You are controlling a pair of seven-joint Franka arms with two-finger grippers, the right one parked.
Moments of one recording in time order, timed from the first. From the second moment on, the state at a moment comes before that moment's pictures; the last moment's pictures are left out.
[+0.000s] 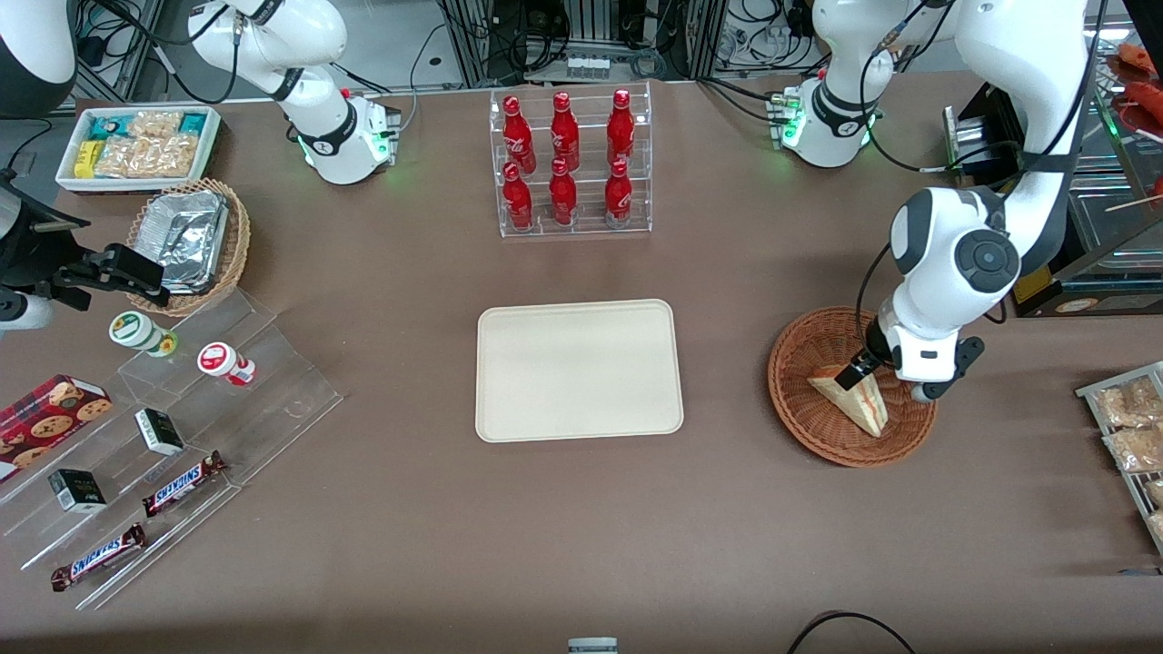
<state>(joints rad) -0.05 0.21 -0.10 -2.18 0.02 2.41 -0.86</state>
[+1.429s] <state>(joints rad) -0.09 0.25 -0.11 -1.89 0.09 2.05 -0.86</state>
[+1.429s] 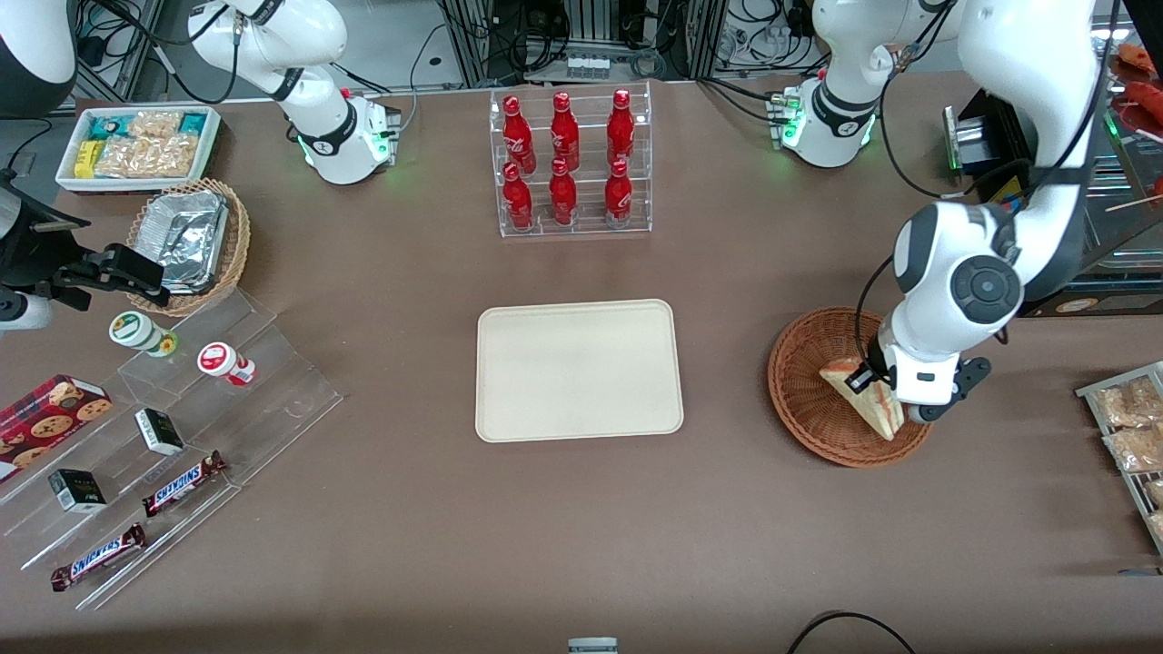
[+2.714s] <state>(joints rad) -0.66 0.61 -0.13 -1.34 0.04 1.93 -0.89</state>
